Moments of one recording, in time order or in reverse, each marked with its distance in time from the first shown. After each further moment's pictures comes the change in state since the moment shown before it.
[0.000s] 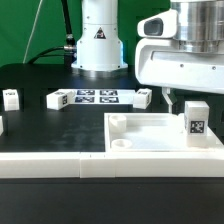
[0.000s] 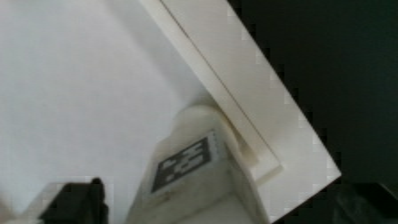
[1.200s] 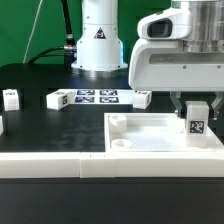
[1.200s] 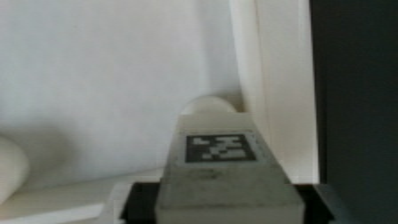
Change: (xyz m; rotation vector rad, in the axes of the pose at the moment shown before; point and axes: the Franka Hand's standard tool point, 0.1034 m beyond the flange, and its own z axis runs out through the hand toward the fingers) arm 0.005 0.006 0.001 -0.015 0.024 -0.313
